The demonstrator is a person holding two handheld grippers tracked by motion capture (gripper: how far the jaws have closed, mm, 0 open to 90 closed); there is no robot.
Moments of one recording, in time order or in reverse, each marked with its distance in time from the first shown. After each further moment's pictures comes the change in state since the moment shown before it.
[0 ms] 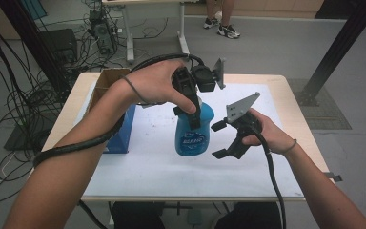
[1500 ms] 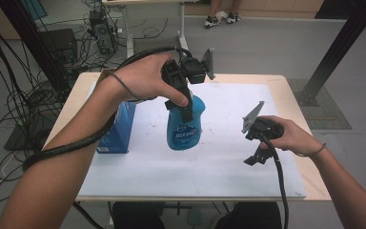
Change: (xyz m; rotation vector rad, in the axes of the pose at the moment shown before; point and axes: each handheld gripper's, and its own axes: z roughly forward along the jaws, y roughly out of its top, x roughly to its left) left arm 0.010 -0.013 -0.017 -0.005 0.038 -0.115; right arm -0.010 -0.050 -0.024 0.478 -0.127 0.122
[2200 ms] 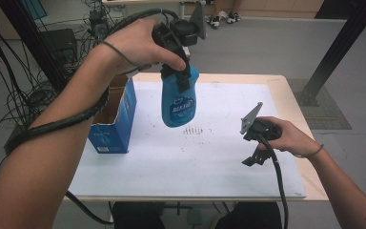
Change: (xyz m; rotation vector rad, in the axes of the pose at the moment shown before) left arm 0.037 0.003 -0.061 -0.038 0.073 -0.226; right arm 0.002 0.003 0.004 -0.007 0.001 -0.013
